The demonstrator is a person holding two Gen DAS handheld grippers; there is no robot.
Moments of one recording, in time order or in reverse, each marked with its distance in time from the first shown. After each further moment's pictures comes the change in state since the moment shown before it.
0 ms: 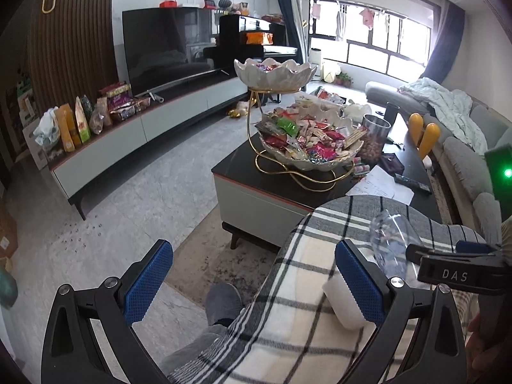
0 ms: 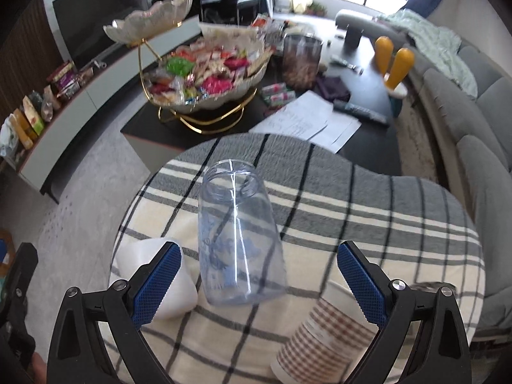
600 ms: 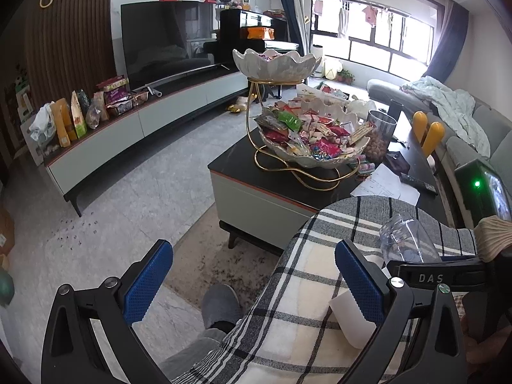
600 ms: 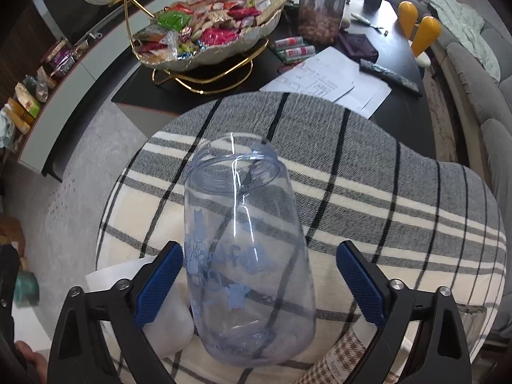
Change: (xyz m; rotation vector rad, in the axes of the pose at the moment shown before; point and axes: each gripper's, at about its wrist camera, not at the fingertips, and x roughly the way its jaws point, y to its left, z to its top) left arm 0.030 -0.001 0.002 -0.010 0.017 -0.006; right arm 0.067 0.005 0.016 -0.005 0.194 0.045
